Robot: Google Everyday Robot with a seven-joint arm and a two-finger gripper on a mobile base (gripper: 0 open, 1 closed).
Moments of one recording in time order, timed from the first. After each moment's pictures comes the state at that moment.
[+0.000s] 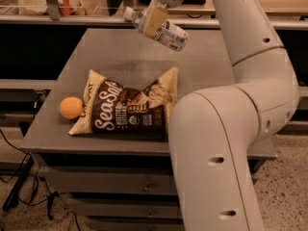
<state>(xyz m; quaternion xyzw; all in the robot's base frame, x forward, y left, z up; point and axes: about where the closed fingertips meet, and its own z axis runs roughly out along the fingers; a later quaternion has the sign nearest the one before) 0.755 -0.018 0.966 -0.64 0.70 0.07 0.30</state>
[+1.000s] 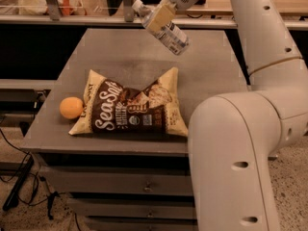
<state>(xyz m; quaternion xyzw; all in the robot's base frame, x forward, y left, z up) 0.765 -0.039 0.968 -0.56 0.74 0.14 0.35</state>
